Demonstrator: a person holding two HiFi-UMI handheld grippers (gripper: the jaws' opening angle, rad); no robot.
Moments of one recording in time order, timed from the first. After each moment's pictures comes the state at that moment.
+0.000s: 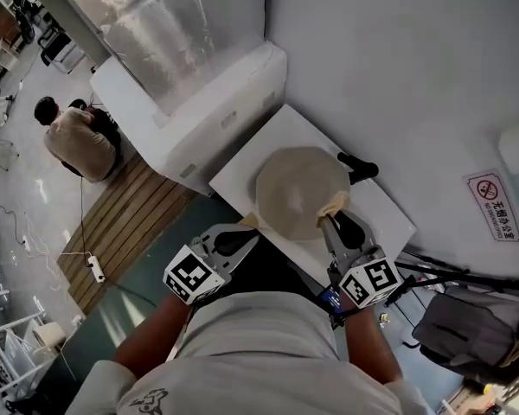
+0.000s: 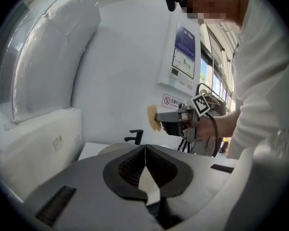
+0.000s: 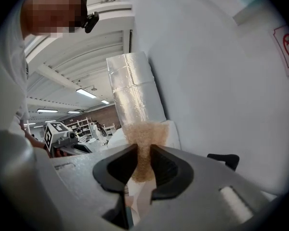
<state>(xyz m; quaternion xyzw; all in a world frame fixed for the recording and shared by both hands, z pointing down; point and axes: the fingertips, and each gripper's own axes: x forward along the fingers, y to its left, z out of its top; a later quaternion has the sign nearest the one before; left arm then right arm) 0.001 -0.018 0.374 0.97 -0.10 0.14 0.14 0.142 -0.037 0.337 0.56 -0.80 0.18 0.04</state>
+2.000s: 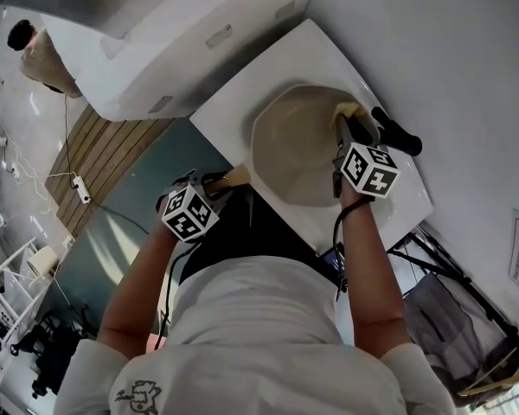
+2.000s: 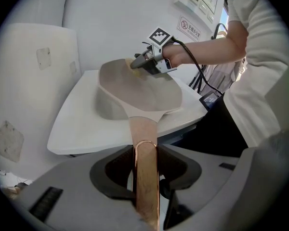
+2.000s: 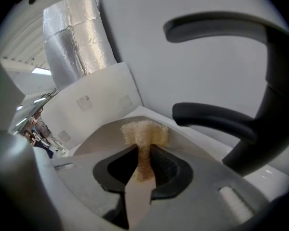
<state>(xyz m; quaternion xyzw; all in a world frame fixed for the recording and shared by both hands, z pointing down) -0.046 -0.023 0.666 0.87 -0.06 0.46 0.16 0.235 -0.173 0.614 0.62 -0.67 0.36 0.18</state>
